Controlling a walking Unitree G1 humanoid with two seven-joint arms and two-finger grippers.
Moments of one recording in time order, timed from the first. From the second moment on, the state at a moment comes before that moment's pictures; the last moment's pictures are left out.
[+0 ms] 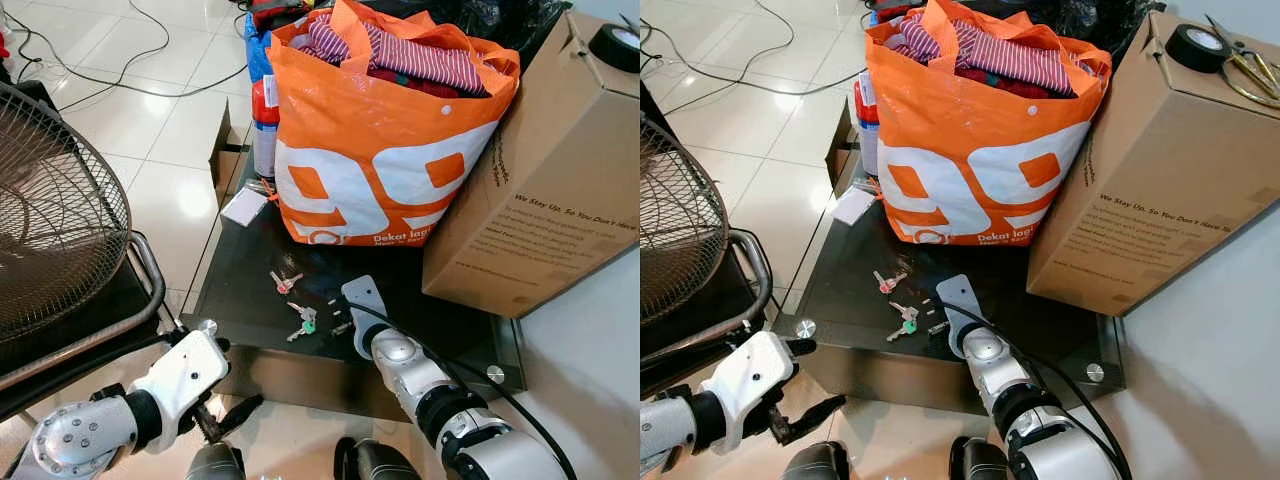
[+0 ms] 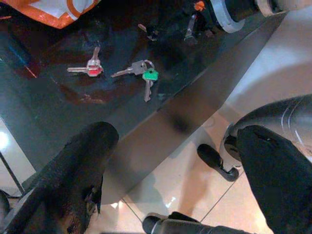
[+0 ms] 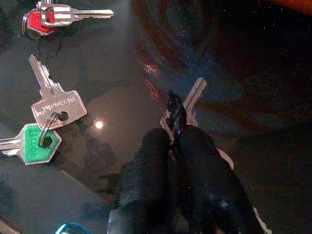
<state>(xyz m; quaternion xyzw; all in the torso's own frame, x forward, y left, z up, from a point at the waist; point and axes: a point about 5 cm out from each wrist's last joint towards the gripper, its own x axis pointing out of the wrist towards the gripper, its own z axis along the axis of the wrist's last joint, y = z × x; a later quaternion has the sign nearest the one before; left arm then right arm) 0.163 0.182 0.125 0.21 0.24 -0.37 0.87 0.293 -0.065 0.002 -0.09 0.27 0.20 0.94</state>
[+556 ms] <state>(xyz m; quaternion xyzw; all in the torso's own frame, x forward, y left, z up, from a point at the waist) 0.191 0.174 0.116 0.21 0.21 -0.34 0.89 0.306 -0.074 0.017 -0.08 0.23 0.22 0.94</state>
